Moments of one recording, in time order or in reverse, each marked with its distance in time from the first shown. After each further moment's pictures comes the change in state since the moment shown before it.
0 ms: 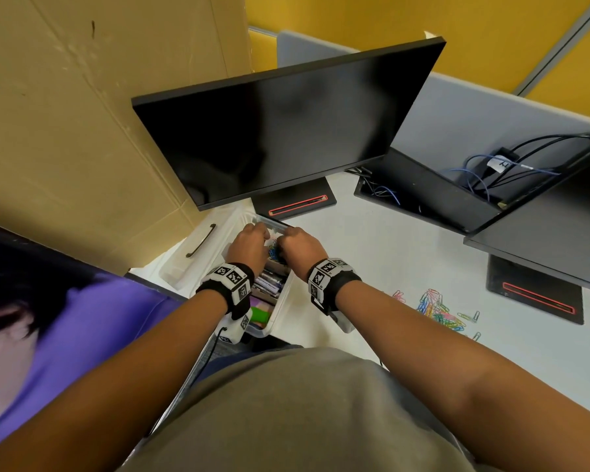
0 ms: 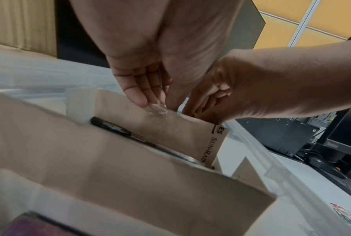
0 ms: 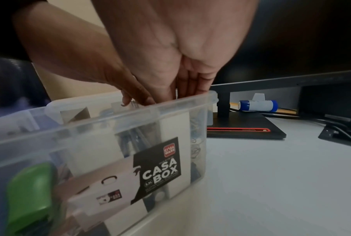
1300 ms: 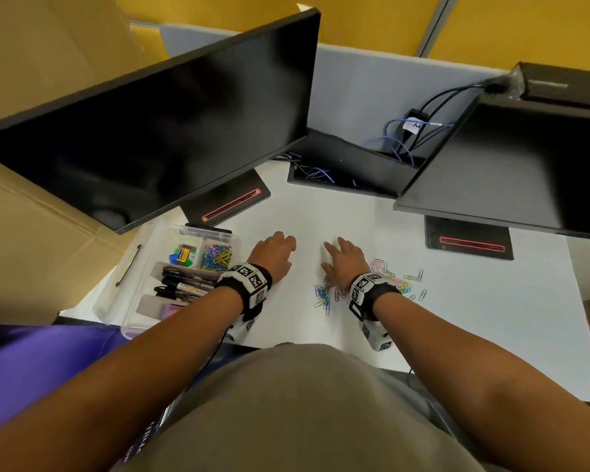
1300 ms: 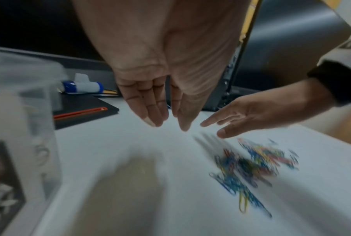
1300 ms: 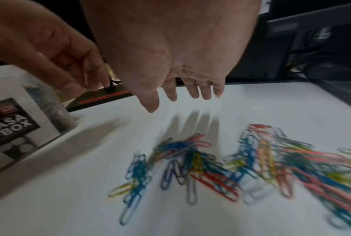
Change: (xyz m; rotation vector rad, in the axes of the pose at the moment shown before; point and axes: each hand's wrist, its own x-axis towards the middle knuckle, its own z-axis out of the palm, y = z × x) left_hand -0.005 0.147 0.067 0.250 -0.407 0.443; right_hand -0.141 0.182 0.032 0.029 -0.179 0.525
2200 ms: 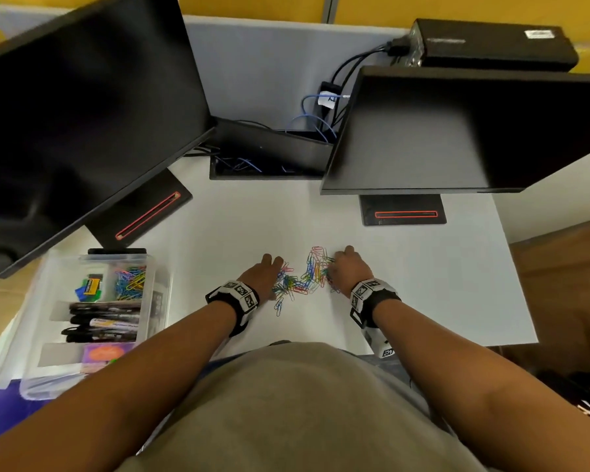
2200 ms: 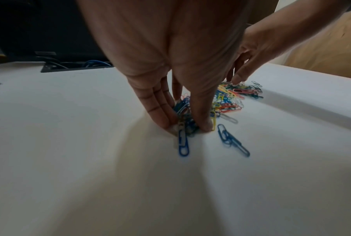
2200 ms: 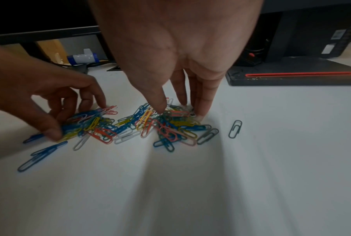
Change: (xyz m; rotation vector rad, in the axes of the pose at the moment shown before) left_hand 0.054 0.083 0.088 0.085 -0.326 0.192; right_hand -0.048 0.130 0.022 0.223 -0.097 0.330
